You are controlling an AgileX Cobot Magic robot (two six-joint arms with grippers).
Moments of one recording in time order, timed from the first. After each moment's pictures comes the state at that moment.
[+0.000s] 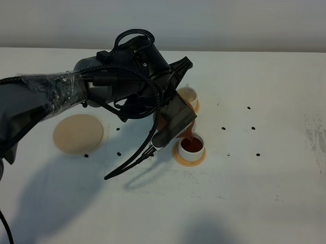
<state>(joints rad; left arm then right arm) -0.70 2.11 -1.63 0.45 0.67 1.52 -0.07 -0.01 -0.51 0.19 1.09 -0.19</state>
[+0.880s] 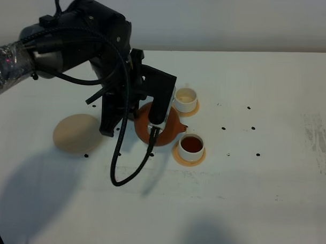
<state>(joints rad) -0.56 2.00 -1.63 0.04 0.98 1.28 -0.07 -0.01 -0.51 0.19 1.09 -0.19</state>
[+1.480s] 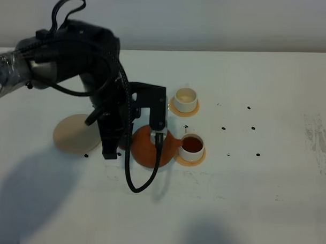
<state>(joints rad) -0.52 2.00 -1.49 -0.10 0.97 1.14 -0.07 -0.01 -0.51 0.19 1.09 -0.19</state>
